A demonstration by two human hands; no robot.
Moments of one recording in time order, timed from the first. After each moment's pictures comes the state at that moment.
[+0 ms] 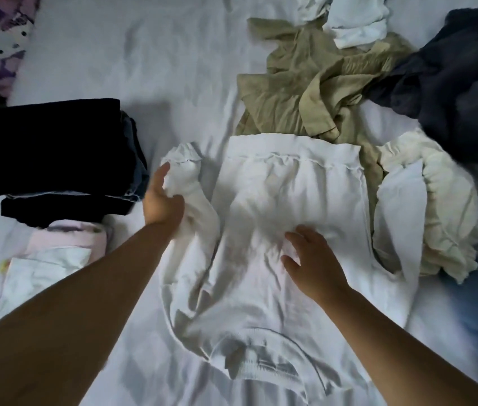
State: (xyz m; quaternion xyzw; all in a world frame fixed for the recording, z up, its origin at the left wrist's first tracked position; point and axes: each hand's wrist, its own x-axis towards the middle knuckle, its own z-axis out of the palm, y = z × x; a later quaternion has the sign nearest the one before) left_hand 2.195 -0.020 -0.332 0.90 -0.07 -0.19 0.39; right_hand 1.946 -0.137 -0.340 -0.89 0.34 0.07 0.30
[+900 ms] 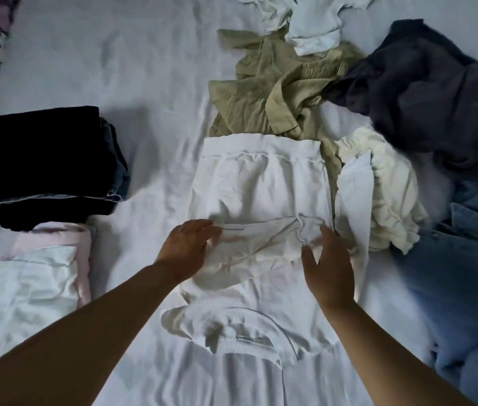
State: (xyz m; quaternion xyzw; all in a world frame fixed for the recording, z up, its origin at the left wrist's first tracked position) left_hand 2.109 0.007 -0.327 0.79 -0.56 -0.19 0.13; right_hand 1.874 -0.127 -0.338 -0.78 0.53 -0.17 0.29
